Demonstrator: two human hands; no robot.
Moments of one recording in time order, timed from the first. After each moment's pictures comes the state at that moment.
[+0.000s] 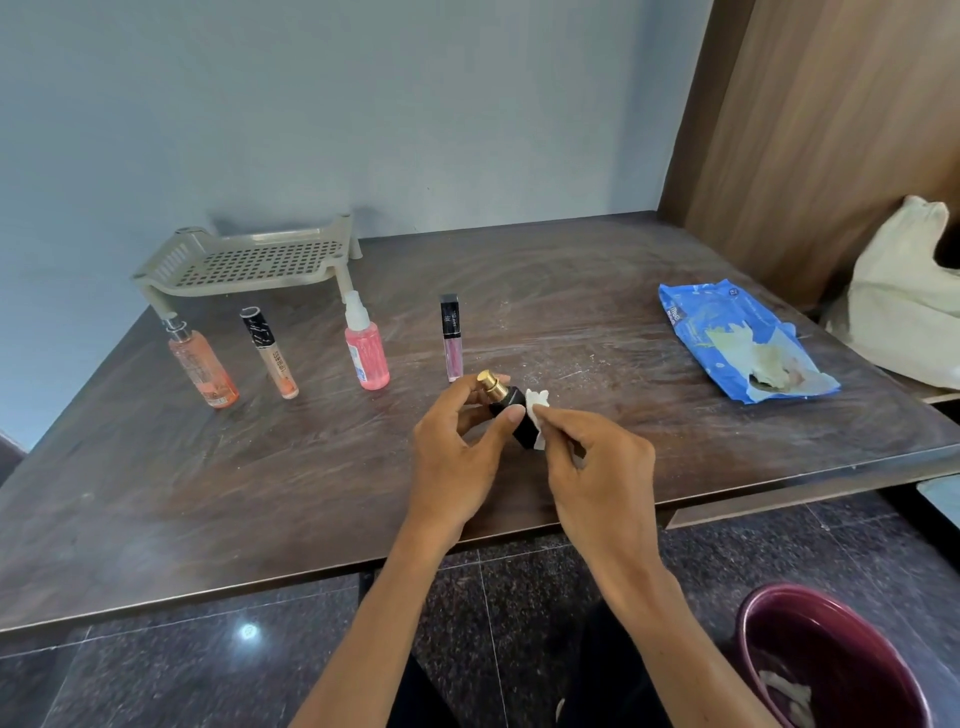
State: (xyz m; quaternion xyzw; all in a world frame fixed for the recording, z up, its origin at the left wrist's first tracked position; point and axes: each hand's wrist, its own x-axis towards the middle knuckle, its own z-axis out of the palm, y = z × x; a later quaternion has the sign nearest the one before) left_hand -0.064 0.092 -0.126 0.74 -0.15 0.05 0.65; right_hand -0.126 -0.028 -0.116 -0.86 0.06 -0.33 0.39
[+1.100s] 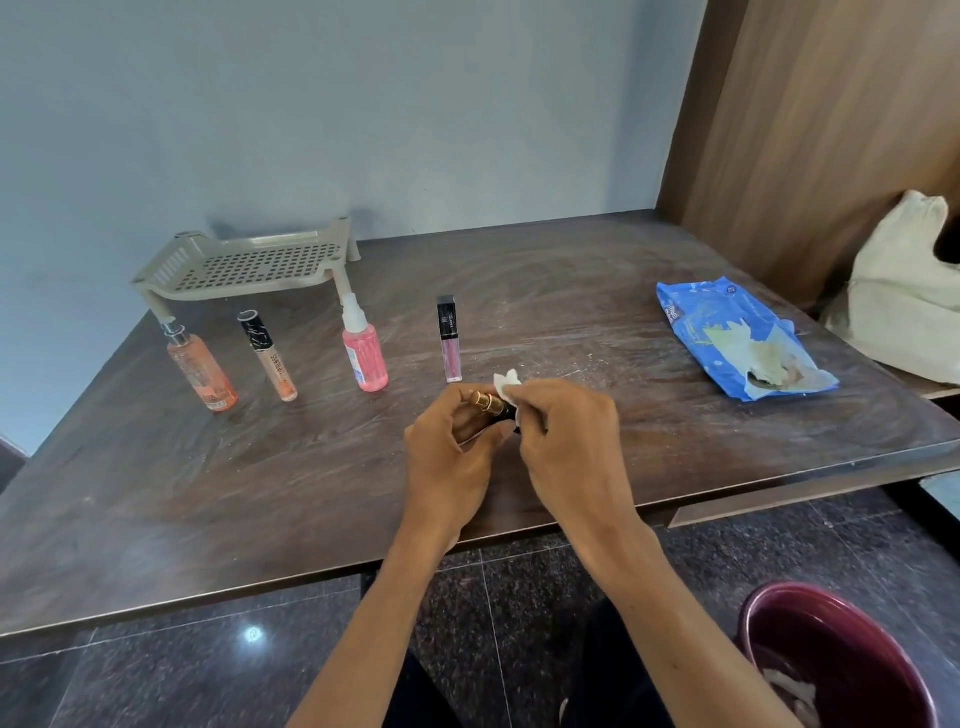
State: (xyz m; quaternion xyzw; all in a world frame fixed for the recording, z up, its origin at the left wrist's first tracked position) left_hand -0.069 0.095 -0.124 0.73 -0.15 0.05 0.67; right_hand -0.100 -0.020 -0.097 -0.89 0.00 -0.31 0.33
